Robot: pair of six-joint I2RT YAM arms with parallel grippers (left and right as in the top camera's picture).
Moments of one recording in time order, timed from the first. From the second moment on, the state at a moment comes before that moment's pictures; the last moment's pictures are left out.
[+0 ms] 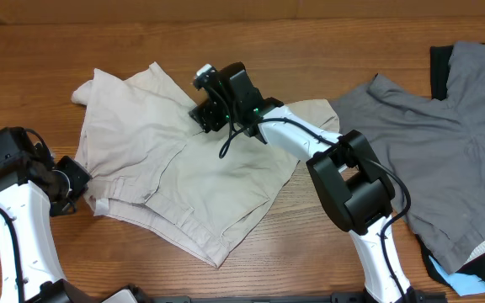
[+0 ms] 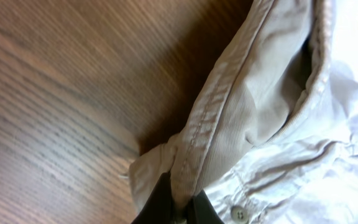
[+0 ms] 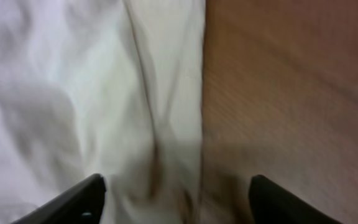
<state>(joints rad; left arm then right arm) 0.54 1.38 1.02 -0.94 0.14 -0.32 0.60 2.30 1.65 -0.12 -0.27 -0.03</state>
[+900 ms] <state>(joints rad) 0.47 1.60 1.04 -0.47 0.16 -0.32 0.66 2.26 1.71 -1.11 -0.37 0.55</state>
